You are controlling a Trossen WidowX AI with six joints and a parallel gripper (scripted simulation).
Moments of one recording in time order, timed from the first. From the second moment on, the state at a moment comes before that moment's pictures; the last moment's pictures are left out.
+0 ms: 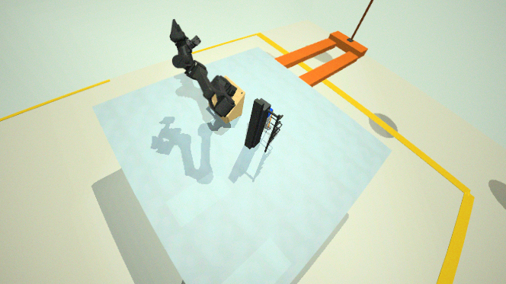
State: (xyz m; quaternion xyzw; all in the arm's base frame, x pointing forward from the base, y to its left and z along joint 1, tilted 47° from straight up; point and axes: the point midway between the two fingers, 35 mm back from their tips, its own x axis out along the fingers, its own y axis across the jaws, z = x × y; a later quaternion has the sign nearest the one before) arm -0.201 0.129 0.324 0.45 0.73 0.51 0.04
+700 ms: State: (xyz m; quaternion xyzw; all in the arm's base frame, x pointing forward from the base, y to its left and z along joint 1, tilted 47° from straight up) arm -0.114 0.322 0.200 0.15 0.35 0.60 0.70
